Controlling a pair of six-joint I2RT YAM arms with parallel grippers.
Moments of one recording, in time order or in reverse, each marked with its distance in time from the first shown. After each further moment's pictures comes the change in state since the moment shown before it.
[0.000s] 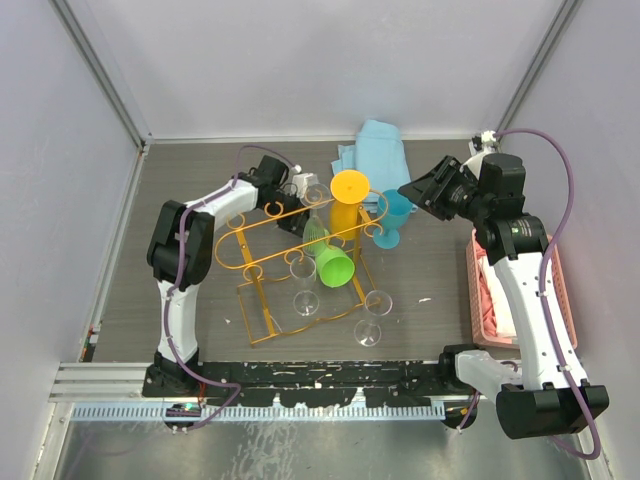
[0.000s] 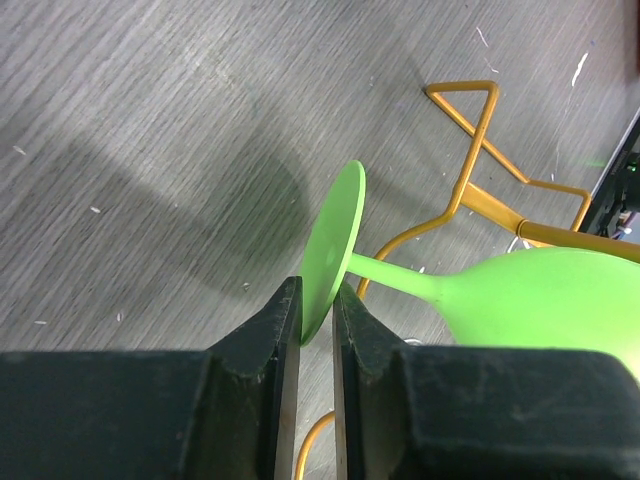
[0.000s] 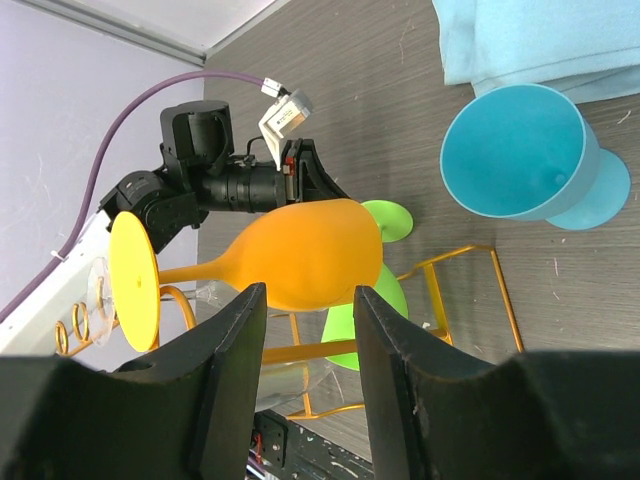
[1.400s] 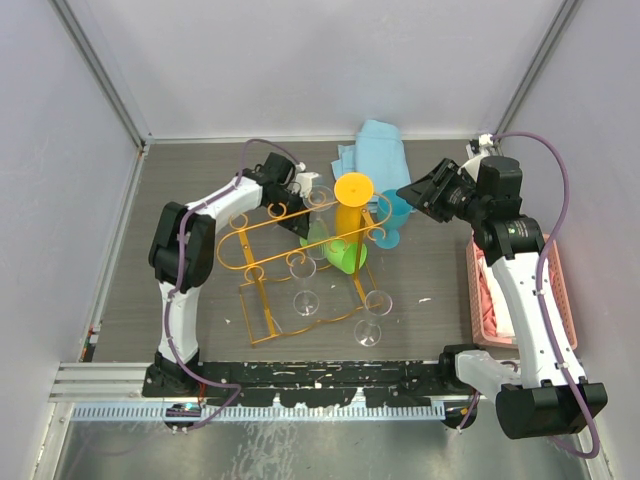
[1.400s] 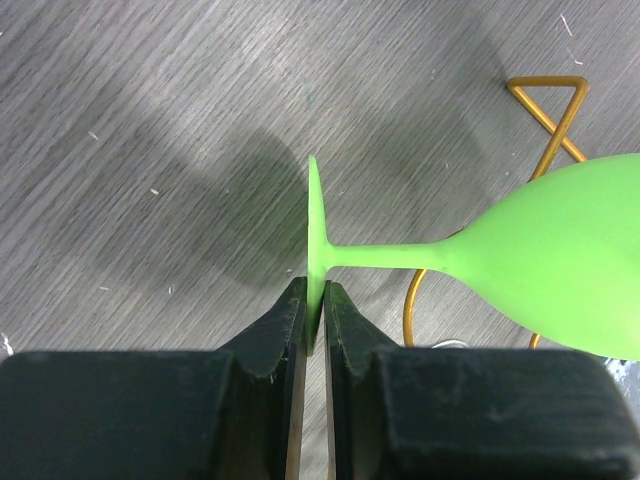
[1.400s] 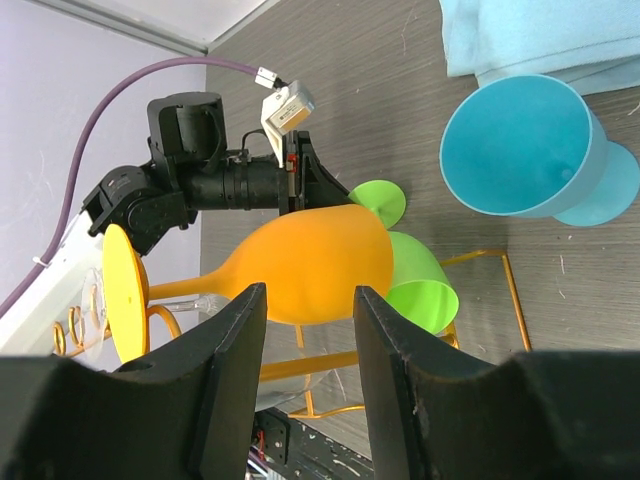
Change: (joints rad) left arm -0.040 -0.008 0.060 -0.086 -0.190 0.058; right arm -0.005 -0.001 -0.041 0.037 -0.020 0.011
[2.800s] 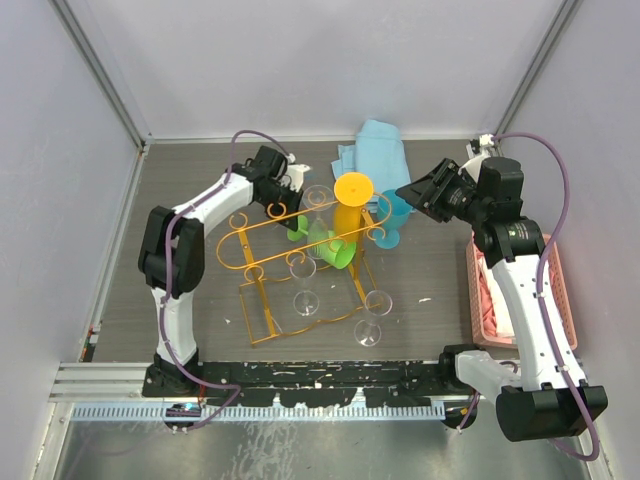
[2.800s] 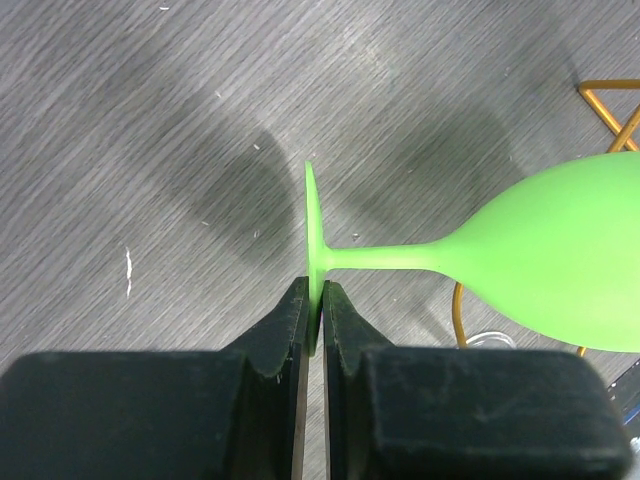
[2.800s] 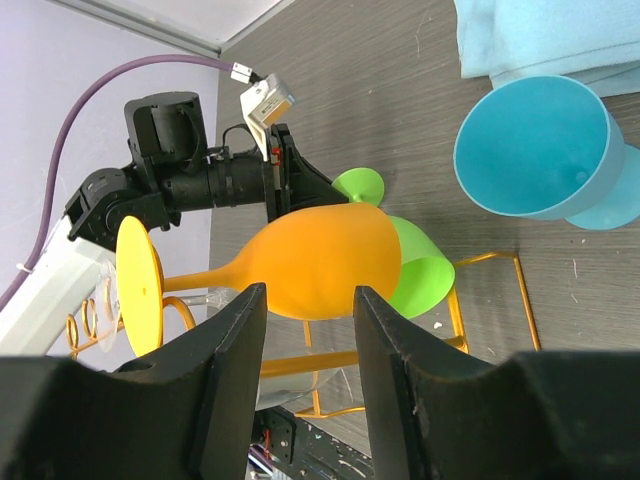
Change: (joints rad) left arm 0.030 -0.077 -0.007 -0.037 -0.152 0.024; right arm 0.000 -0.013 -0.010 0.021 -0.019 0.014
